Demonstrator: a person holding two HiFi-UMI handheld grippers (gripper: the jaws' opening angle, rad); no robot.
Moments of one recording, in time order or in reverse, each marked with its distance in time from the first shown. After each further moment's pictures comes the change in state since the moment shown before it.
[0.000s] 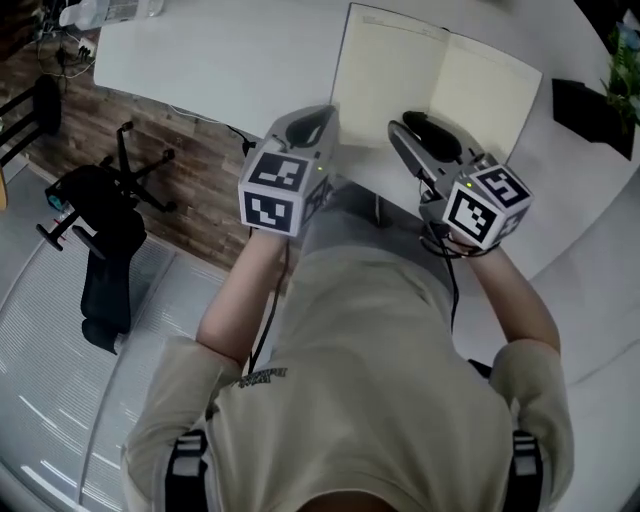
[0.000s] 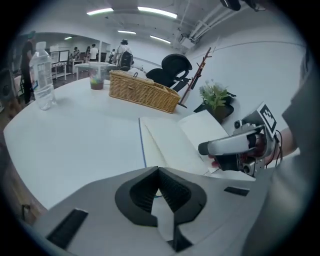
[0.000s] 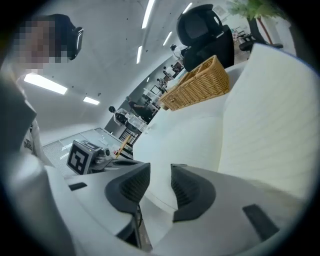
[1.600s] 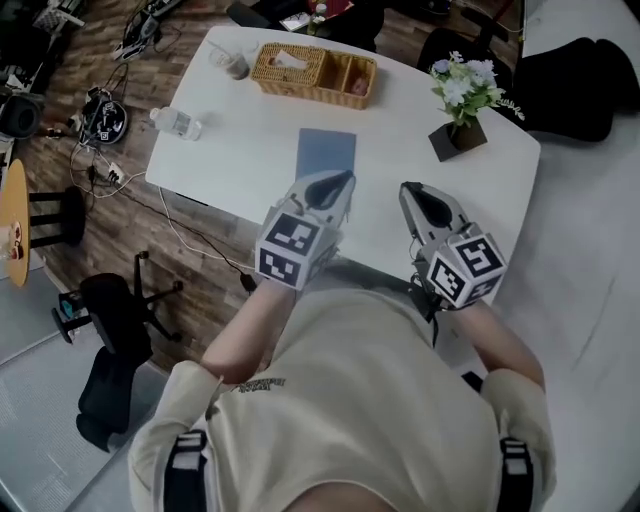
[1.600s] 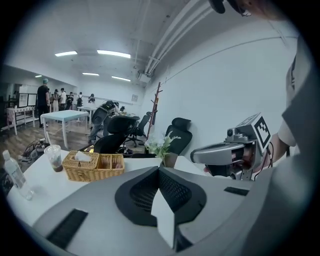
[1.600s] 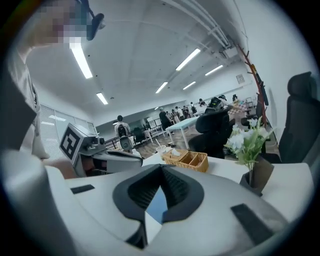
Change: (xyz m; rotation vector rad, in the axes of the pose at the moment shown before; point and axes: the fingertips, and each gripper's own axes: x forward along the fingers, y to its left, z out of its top) left arm -0.135 -0.185 0.152 0.366 -0.402 -0.207; right arm -0.208 0.107 0.097 -0.411 -0.402 -0.264
